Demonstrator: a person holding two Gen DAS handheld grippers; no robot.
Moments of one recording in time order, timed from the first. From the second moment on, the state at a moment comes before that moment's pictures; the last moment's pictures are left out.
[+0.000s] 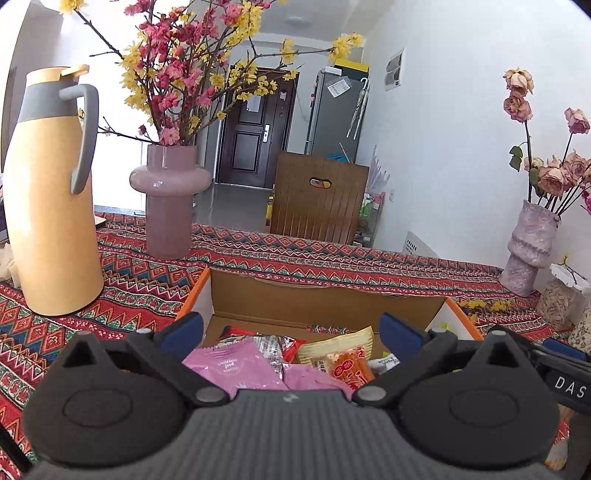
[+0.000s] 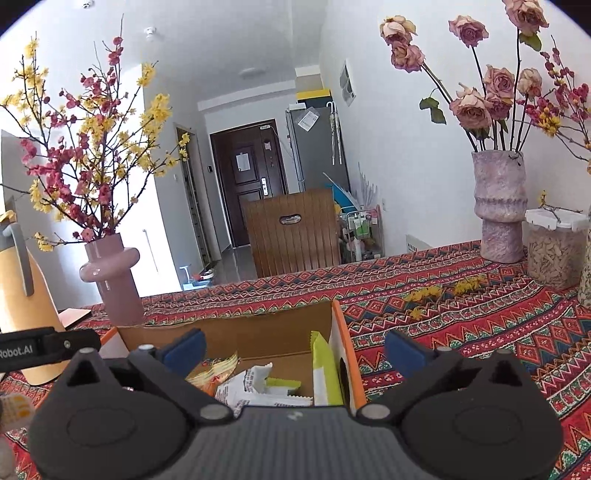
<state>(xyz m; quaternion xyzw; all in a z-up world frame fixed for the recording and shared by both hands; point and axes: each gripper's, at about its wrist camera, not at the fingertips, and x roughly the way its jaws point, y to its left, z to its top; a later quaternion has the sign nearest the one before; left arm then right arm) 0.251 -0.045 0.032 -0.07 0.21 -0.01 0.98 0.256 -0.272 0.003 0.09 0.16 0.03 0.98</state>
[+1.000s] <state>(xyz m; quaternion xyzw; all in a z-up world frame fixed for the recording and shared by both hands) 0.143 0.001 0.021 -0.05 0.23 -0.02 0.97 0.145 -0.240 -0.014 0.04 0.24 0.03 0.97</state>
